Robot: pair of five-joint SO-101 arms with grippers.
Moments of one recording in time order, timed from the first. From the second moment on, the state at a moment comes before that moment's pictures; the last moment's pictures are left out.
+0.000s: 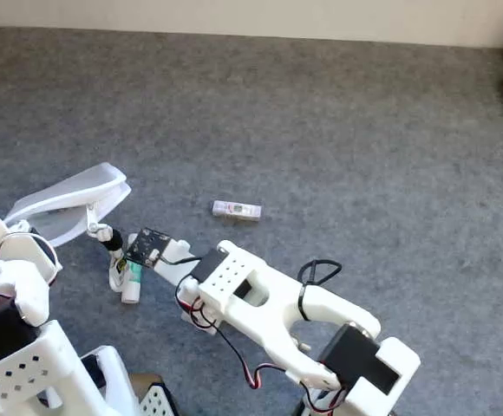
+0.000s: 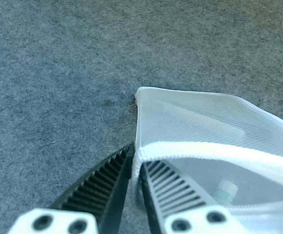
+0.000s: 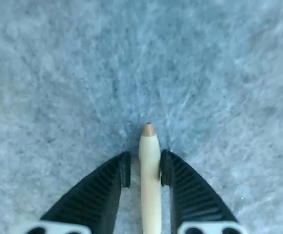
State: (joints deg) left arm -38.2 -65.4 42.3 74.2 9.2; right arm -55.4 -0.2 37.1 54.5 15.7
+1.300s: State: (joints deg) left arm -25.9 -64.7 42.4 74.2 7.4; right arm -56.9 -32.8 44.3 62.7 15.6
